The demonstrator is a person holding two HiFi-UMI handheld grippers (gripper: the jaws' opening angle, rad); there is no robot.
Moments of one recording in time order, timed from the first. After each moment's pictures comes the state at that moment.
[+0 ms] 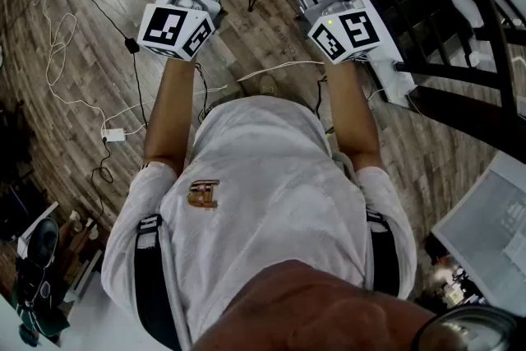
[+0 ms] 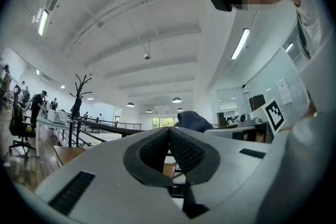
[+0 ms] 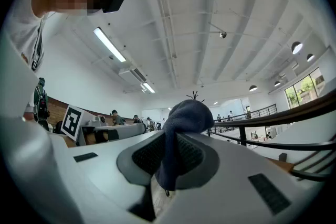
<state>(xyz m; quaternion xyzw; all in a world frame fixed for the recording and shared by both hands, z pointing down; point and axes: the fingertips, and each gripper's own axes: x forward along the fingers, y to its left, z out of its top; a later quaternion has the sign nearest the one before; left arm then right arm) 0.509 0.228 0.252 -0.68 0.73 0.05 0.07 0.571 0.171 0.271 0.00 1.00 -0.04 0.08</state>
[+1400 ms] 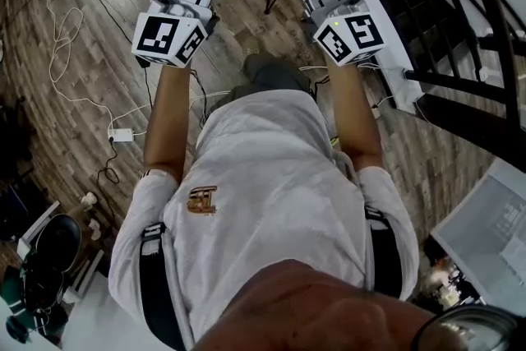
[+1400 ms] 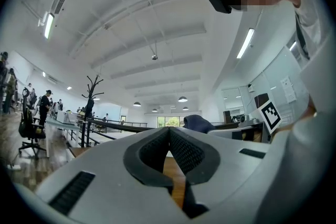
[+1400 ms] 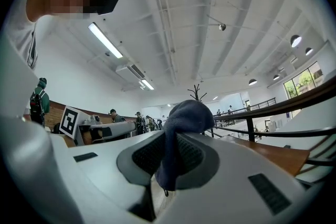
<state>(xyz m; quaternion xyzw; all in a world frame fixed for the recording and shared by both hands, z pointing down) 0.339 0.324 0.280 -0.66 0.75 0.05 0.06 0.415 0.236 0.306 -0.01 1.00 -0.06 0.06</state>
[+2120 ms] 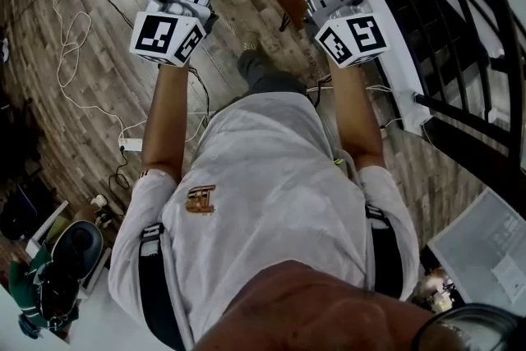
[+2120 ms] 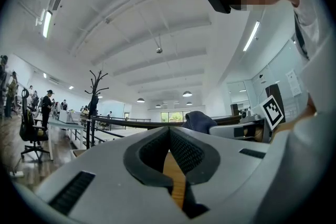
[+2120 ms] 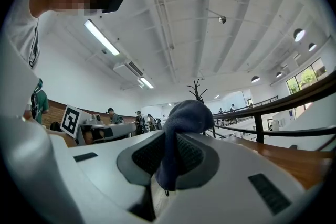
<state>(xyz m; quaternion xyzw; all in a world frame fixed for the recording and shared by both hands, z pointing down) 0.165 0.209 0.301 -0.65 0.76 0.03 0.05 0.243 0.124 0.324 0.01 1.00 -0.06 0.06</state>
